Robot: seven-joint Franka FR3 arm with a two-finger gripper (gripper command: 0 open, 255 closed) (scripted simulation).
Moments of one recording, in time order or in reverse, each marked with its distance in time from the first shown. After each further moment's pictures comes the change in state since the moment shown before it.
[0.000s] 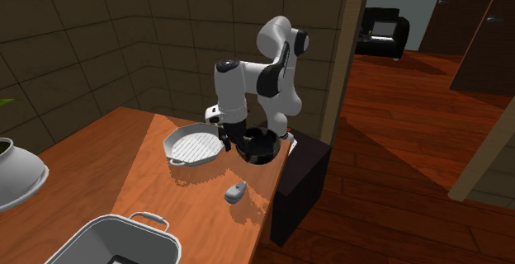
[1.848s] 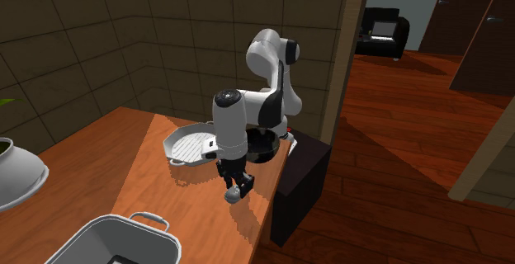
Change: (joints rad) arm 0.052 0.332 0.065 0.253 -0.105 0.101 0.167
